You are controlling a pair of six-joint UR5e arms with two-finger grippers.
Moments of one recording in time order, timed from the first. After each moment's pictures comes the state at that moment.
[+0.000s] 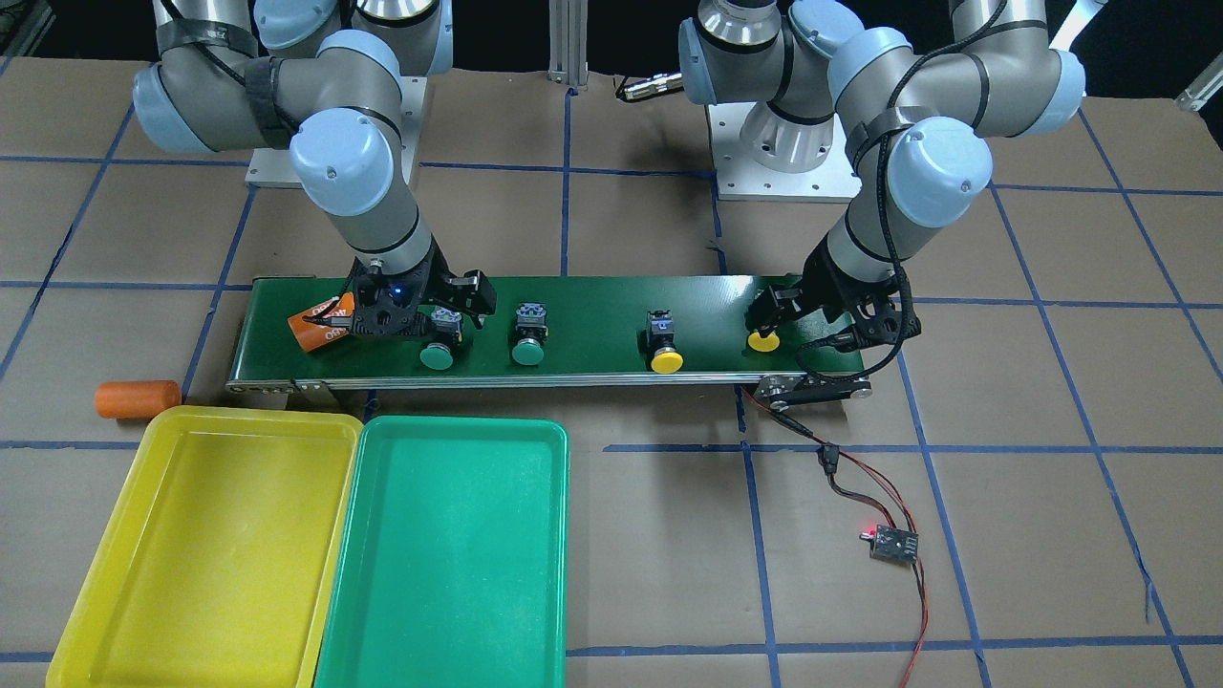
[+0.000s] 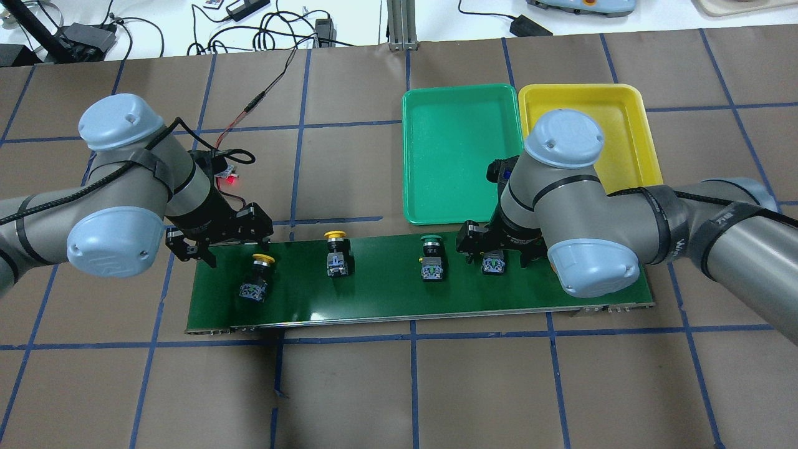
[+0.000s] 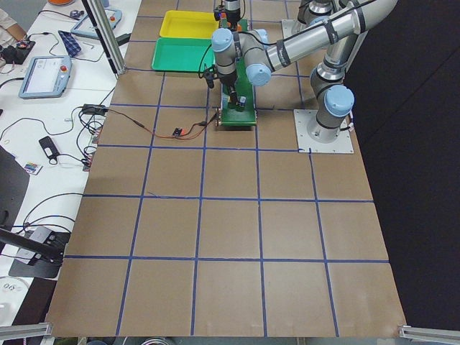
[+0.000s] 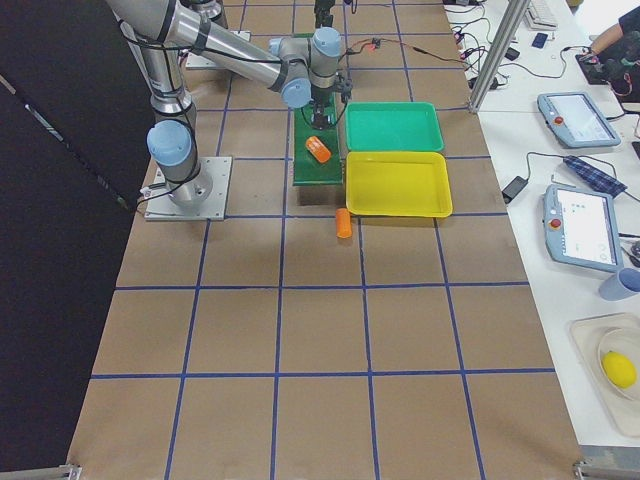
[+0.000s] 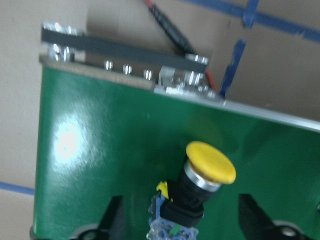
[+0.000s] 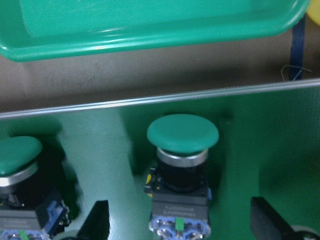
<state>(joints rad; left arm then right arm) -1.44 -1.62 -2.01 -1.20 1.51 -0.14 1.71 -1.44 2.07 -2.14 -1.45 0.21</state>
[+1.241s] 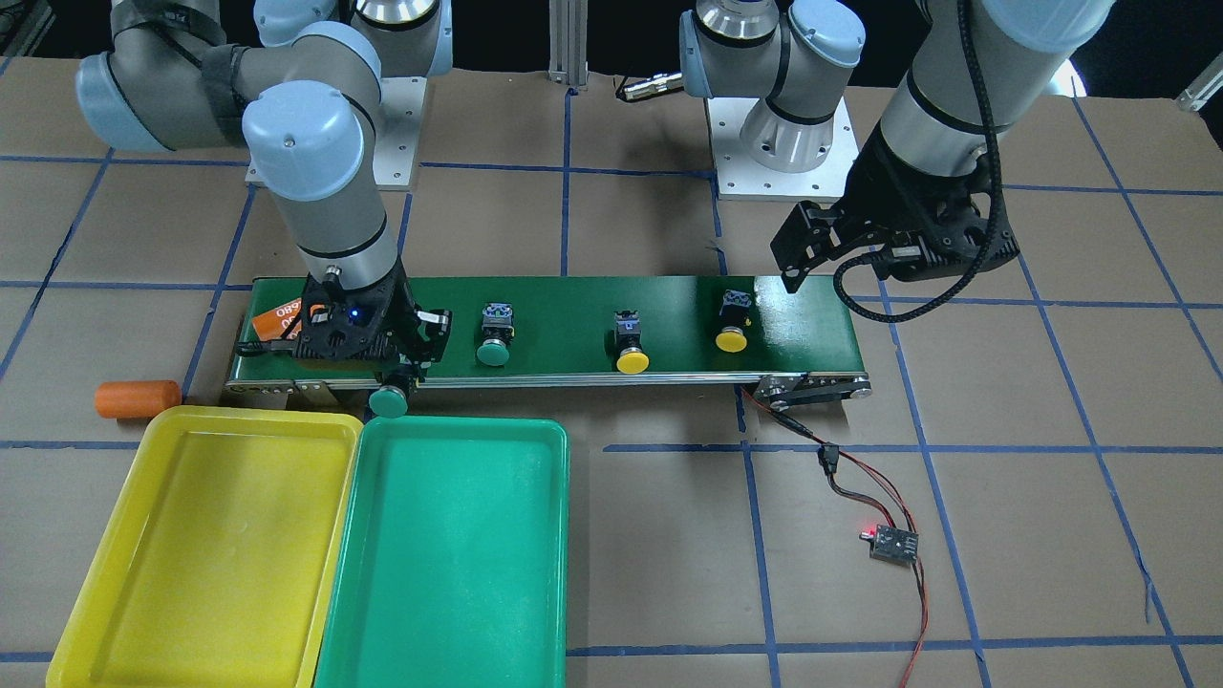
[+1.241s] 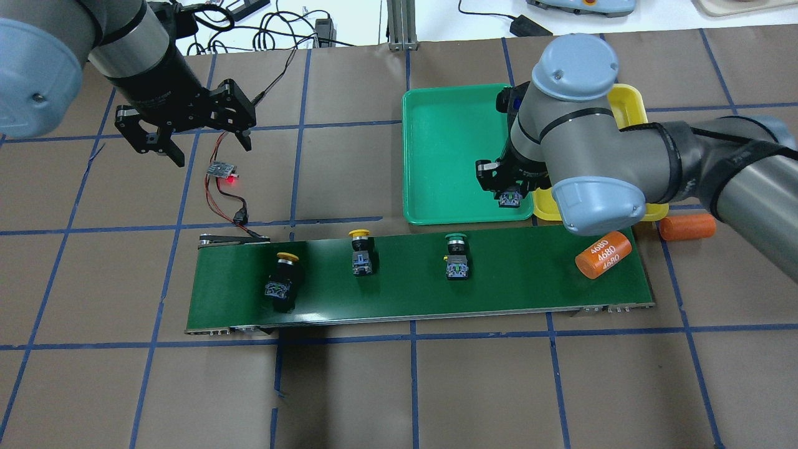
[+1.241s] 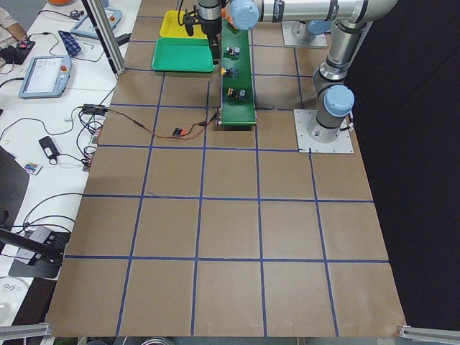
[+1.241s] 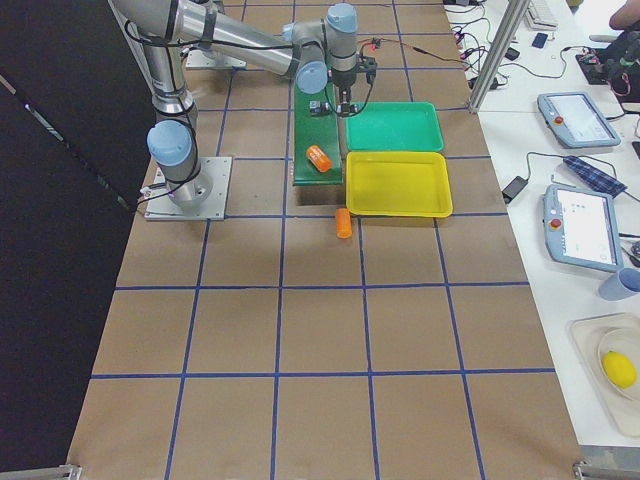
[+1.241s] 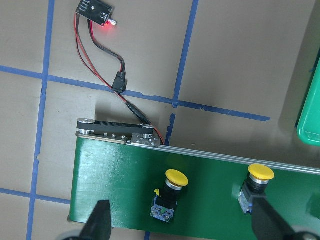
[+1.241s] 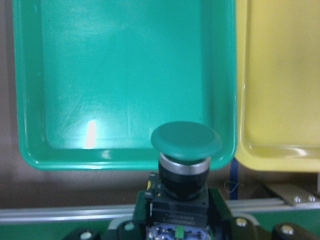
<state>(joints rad) -1.53 -1.61 -1.56 -1.57 1.54 -0.16 1.69 -1.38 1.85 -2.16 -1.56 0.13</state>
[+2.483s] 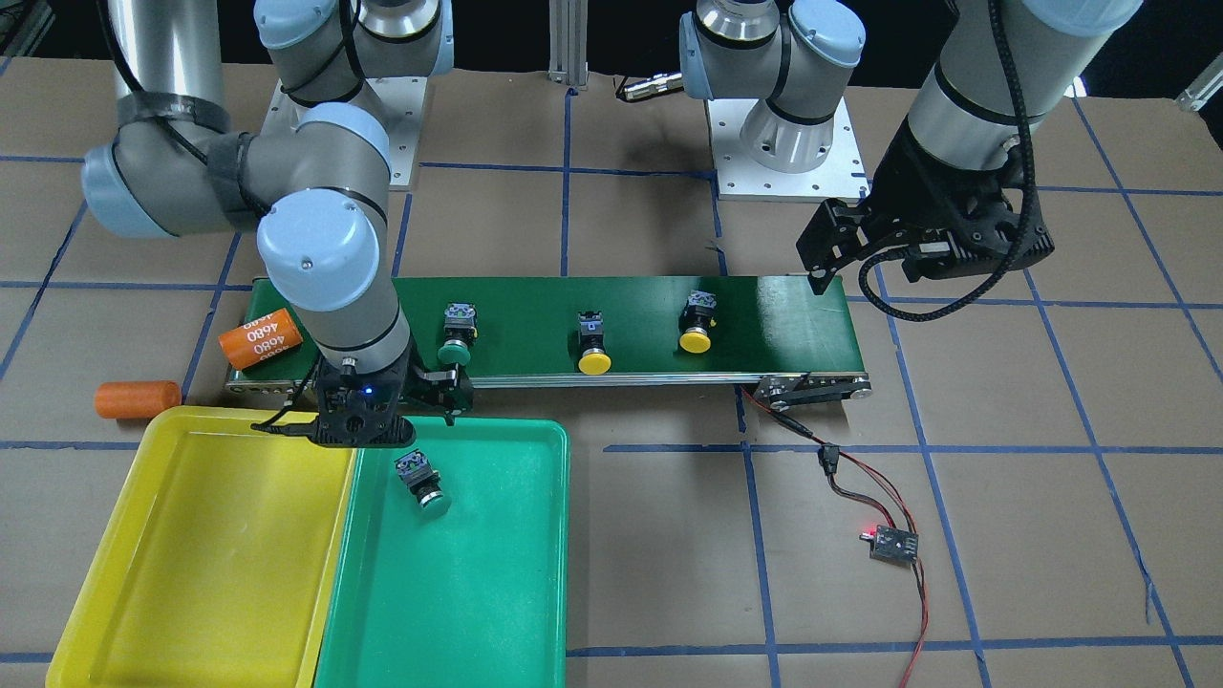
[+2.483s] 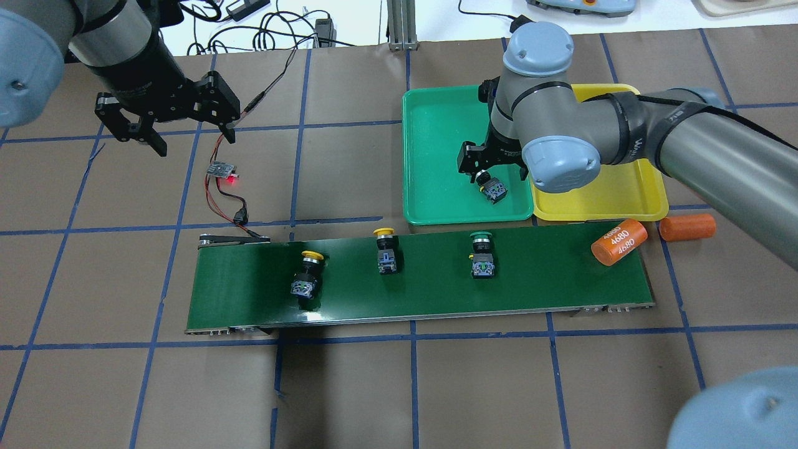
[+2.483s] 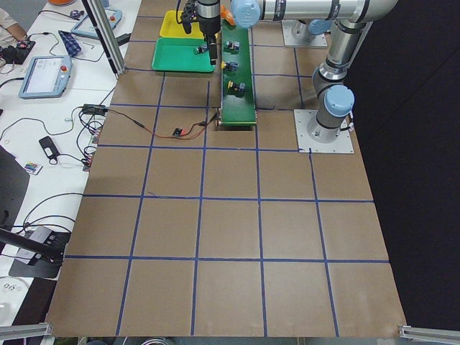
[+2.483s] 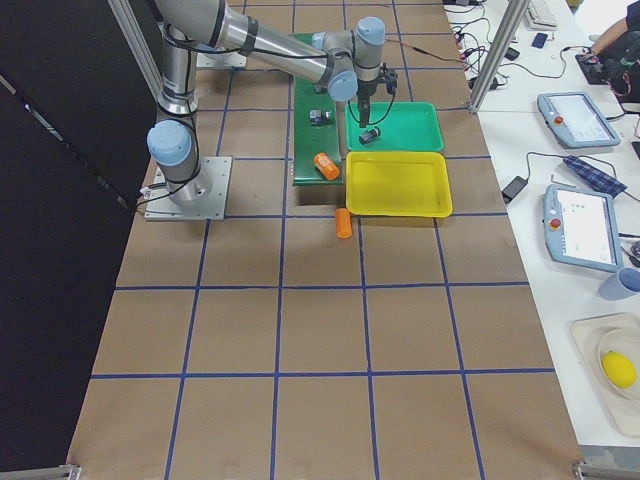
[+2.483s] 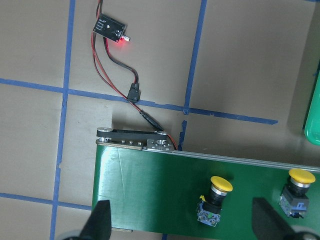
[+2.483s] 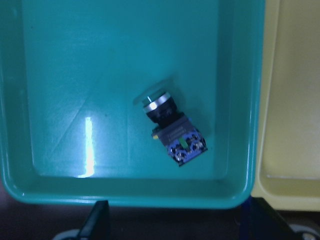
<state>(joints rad) -1.51 -1.62 -1.53 -1.57 1.57 -0.11 1.70 -1.27 1.74 -2.02 -1.56 0.13</state>
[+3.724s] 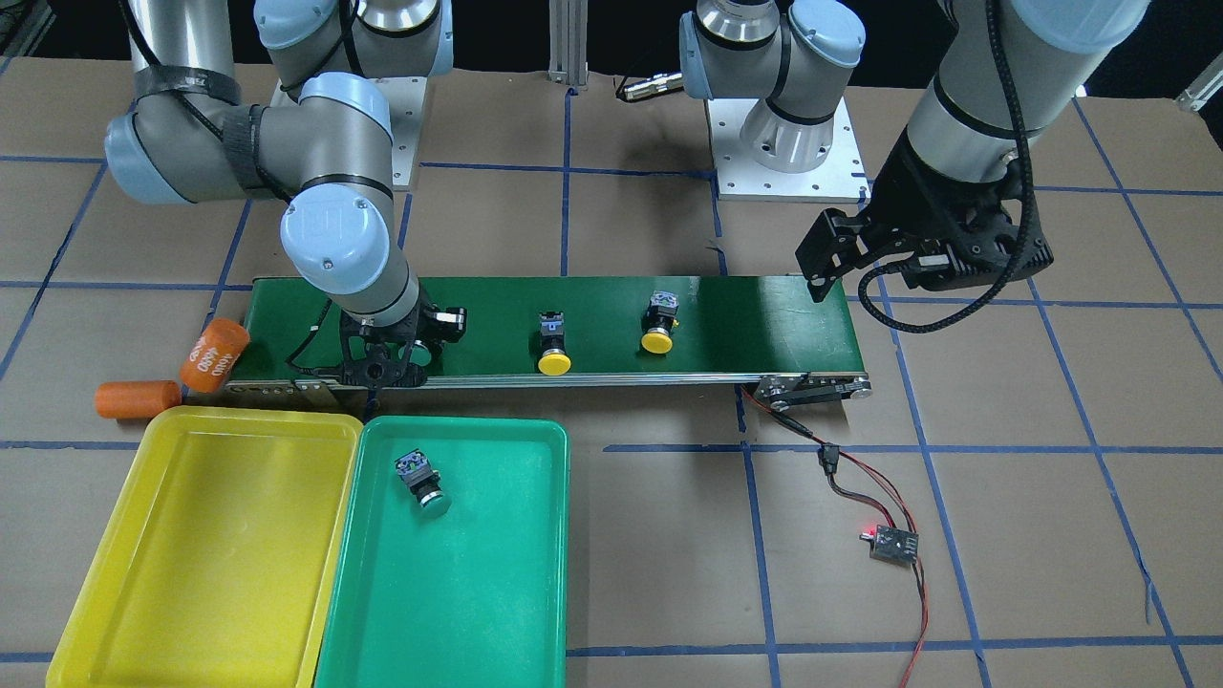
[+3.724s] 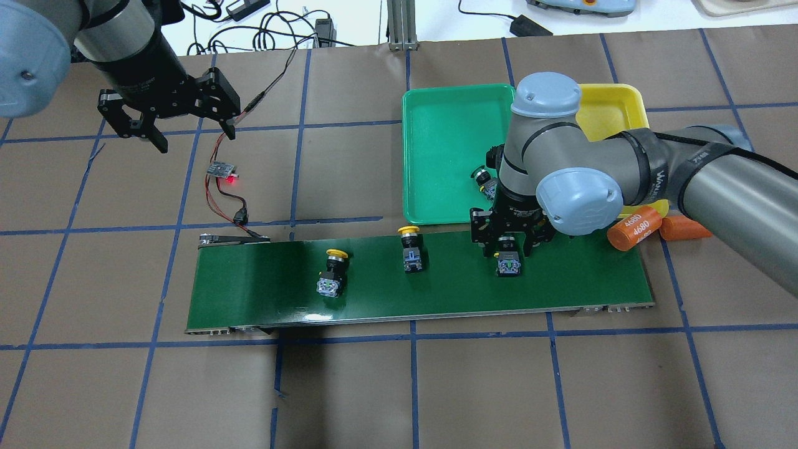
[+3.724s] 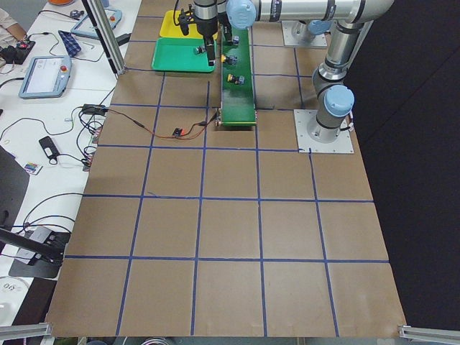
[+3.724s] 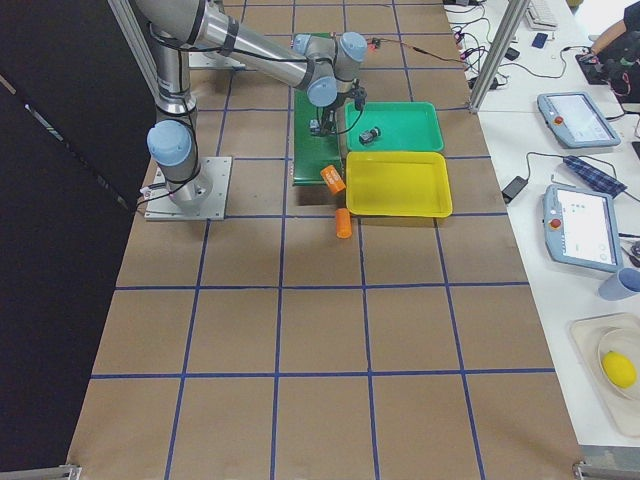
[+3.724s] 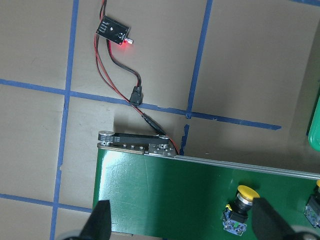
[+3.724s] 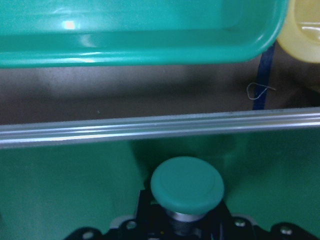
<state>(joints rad) -1.52 -1.64 -1.52 -1.58 1.58 -0.12 1.69 -1.32 1.90 -1.90 -1.53 0.14</state>
